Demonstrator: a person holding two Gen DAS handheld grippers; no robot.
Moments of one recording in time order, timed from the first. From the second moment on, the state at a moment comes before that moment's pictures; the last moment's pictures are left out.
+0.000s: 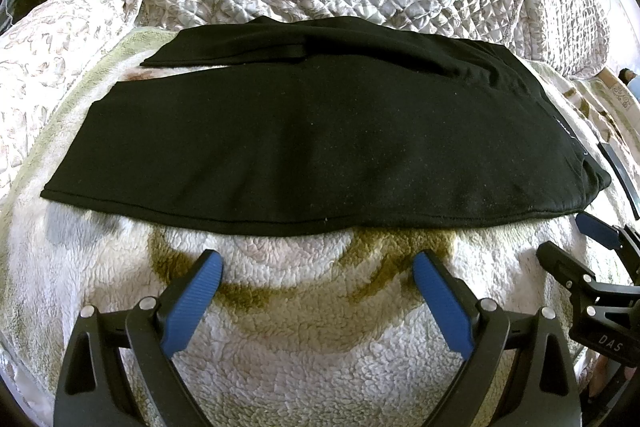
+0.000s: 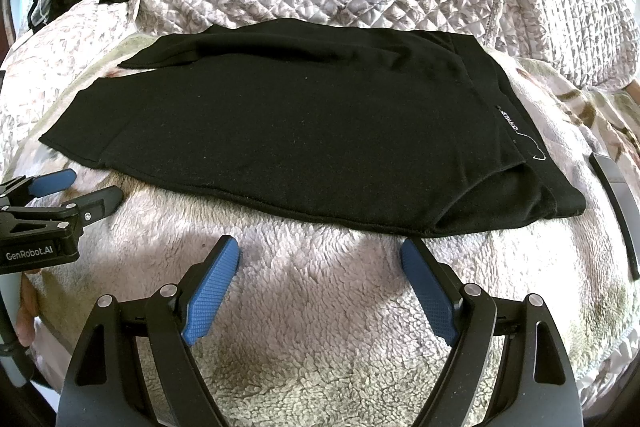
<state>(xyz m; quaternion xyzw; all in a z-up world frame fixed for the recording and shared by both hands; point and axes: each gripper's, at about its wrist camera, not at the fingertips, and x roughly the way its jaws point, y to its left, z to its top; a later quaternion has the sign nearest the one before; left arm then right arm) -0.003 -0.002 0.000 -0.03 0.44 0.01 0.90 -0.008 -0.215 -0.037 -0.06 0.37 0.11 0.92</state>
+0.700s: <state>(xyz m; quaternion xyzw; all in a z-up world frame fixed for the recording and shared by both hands) -0.004 -0.004 0.001 -0.03 0.44 0.01 0.90 -0.007 -0.216 -0.035 -0.06 0.37 0.12 0.92</state>
